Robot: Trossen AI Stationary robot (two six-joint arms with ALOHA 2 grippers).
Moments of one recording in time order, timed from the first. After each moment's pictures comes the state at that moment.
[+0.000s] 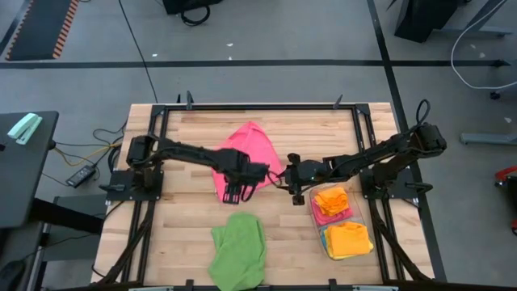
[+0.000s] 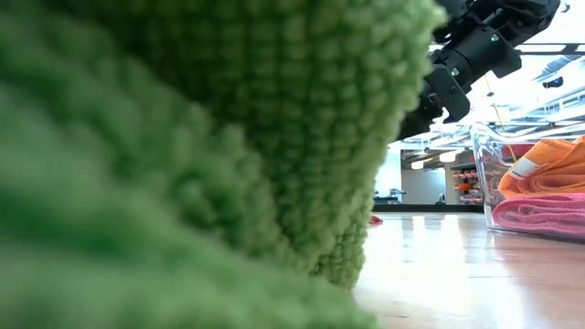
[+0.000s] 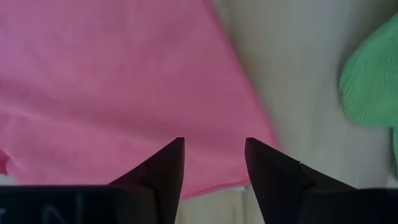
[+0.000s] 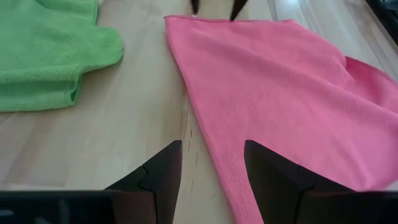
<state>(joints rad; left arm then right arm) -0.05 1.93 1.53 -1.12 -0.09 0.09 0.11 1.47 0.65 0.19 0.16 -0.10</state>
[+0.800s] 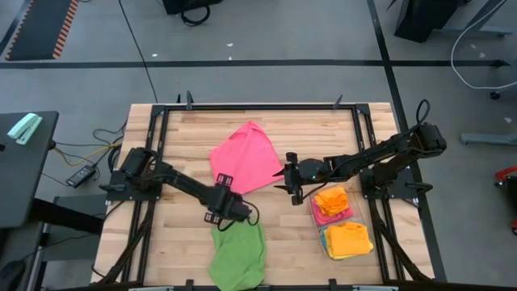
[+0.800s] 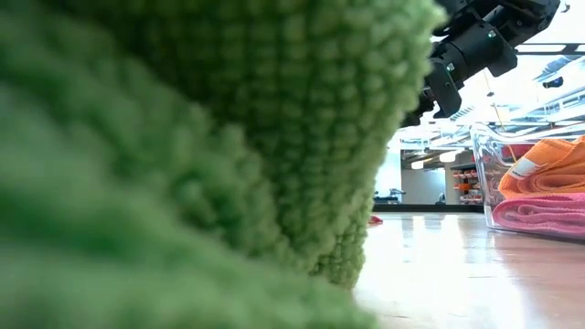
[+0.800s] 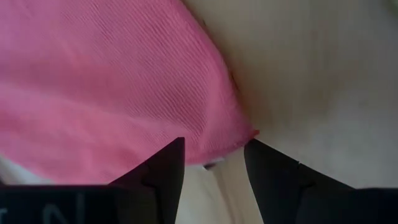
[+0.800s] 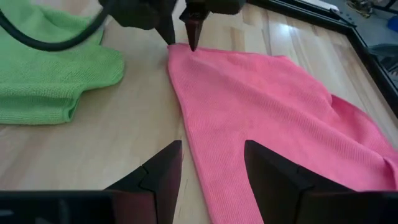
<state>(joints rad) -0.34 1.93 1.23 -1.01 -0.36 -0.06 0.11 1.47 0.65 0.28 0.16 -0.21</state>
